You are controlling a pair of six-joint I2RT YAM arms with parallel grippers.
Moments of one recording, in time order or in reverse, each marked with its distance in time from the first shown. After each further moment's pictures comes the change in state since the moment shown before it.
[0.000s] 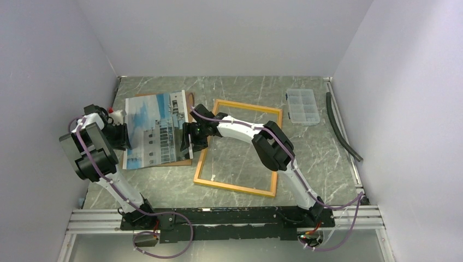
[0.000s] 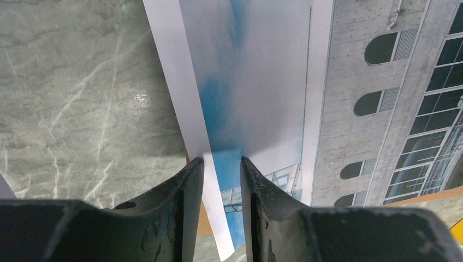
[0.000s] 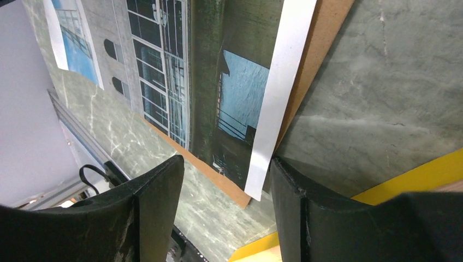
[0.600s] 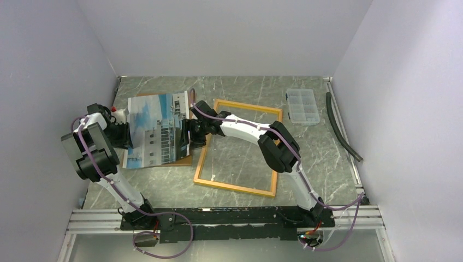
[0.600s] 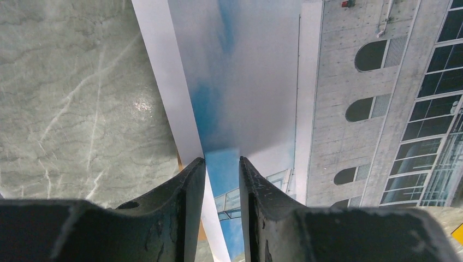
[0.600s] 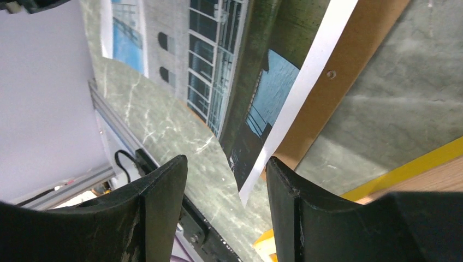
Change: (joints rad) left arm -0.028 -0.011 -0.016 0.026 0.000 0.000; right arm -0.002 -0.074 -0.050 0.047 -0.040 0.047
